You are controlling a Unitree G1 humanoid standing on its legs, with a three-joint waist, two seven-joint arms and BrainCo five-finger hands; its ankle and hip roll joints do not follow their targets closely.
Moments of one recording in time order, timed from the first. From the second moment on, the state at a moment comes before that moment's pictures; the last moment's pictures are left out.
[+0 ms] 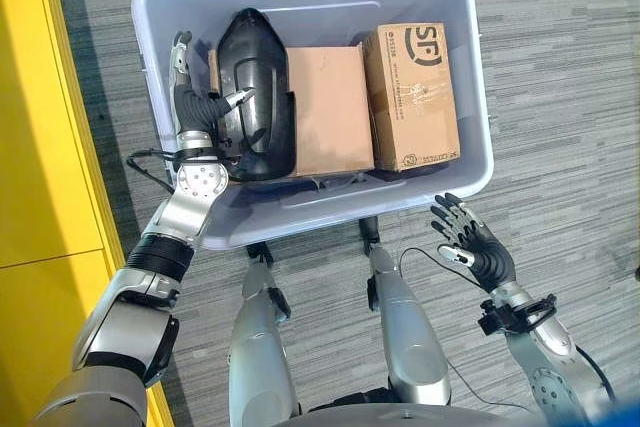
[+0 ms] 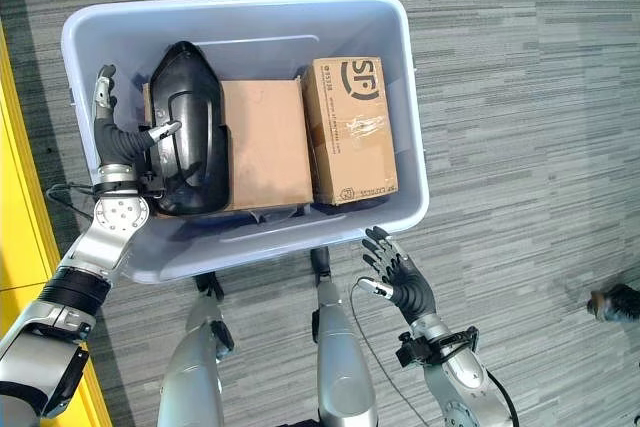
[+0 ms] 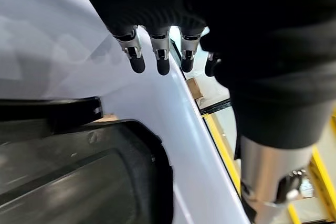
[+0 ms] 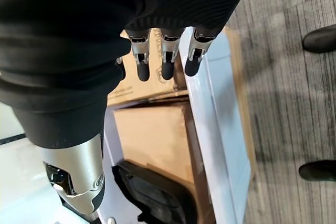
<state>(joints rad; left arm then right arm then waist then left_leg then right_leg) -0.65 0.61 -0.23 0.50 -0.13 -0.26 0.59 0.24 -0.49 0.24 -0.19 0.66 -0.19 0.12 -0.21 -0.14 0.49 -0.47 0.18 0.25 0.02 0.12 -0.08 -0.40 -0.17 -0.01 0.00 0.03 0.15</state>
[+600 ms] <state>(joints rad) -0.67 0.48 -0.20 0.67 -0.28 -0.24 0.60 0.24 -0.49 0.25 -0.22 0.66 -0.20 0.10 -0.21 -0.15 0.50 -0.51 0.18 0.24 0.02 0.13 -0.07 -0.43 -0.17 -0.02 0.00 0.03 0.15</state>
